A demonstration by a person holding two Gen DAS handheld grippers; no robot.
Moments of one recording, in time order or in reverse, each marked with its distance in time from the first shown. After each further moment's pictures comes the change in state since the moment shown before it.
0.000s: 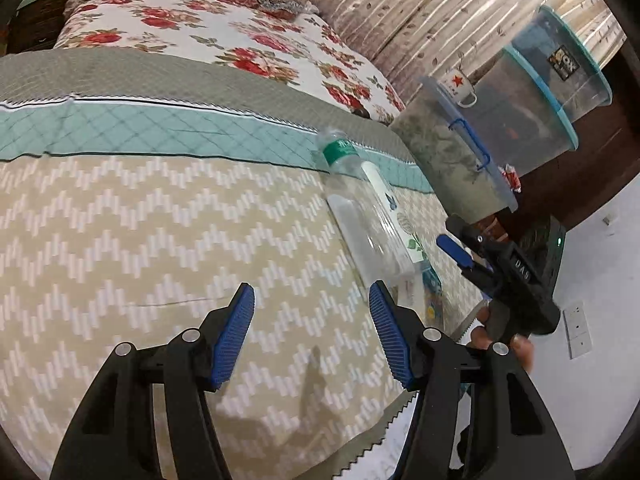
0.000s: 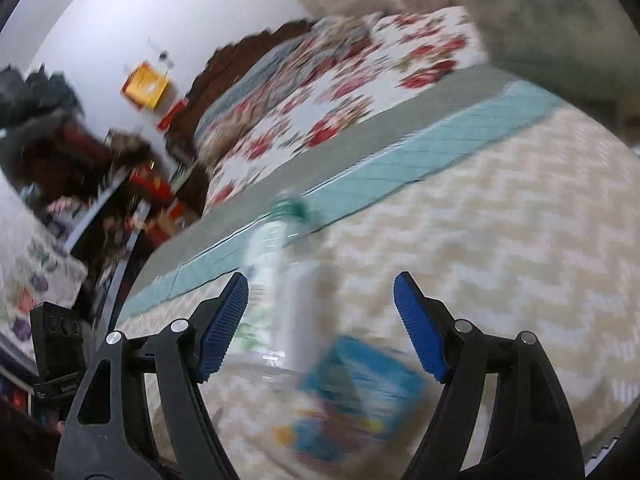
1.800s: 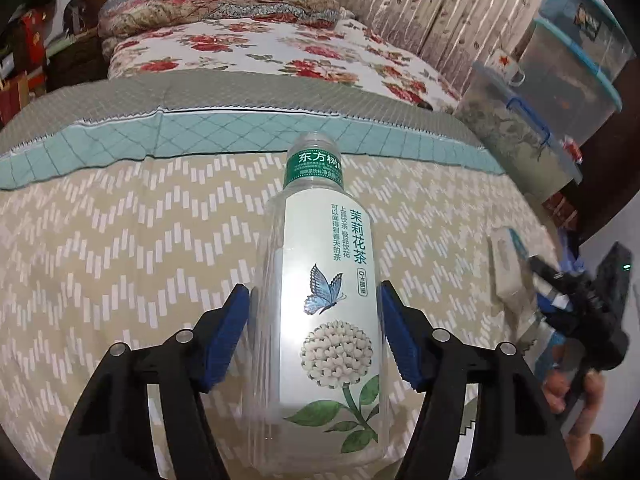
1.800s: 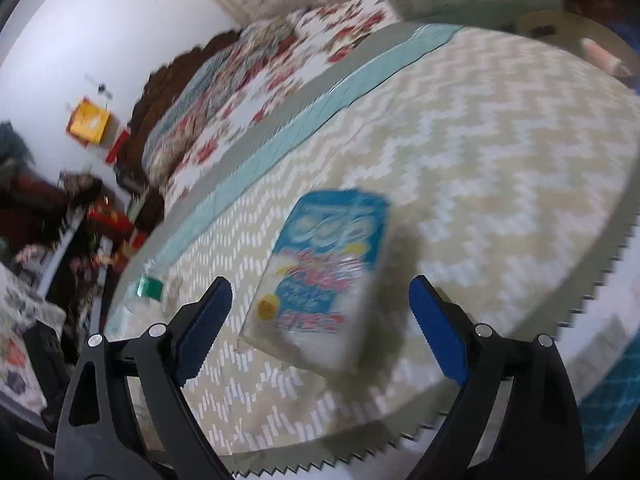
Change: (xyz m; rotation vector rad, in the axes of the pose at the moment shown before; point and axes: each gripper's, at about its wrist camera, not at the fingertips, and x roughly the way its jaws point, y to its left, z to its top) left arm -0.023 0.034 -0.025 0.096 -0.029 0.285; right arm -0.027 0.011 -0.107 0.209 -0.023 -0.185
